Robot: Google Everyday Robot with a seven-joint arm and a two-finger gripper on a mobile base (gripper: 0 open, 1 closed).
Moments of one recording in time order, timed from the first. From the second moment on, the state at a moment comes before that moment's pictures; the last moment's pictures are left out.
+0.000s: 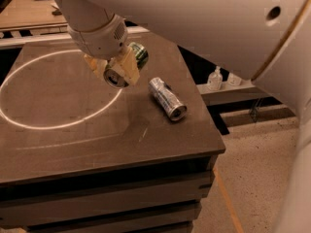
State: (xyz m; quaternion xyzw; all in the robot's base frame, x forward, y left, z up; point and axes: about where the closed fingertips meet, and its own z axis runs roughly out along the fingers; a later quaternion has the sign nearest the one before) arm 0.521 0.078 0.942 0.19 0.97 -0.04 0.13
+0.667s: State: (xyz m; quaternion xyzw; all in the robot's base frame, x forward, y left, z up) arm 0.530 0.087 0.940 0.15 0.98 -0.03 0.15
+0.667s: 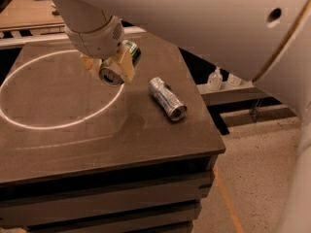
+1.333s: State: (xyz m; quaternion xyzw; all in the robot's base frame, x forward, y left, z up) arm 0.540 0.094 0.936 0.16 0.97 -0.05 0.16
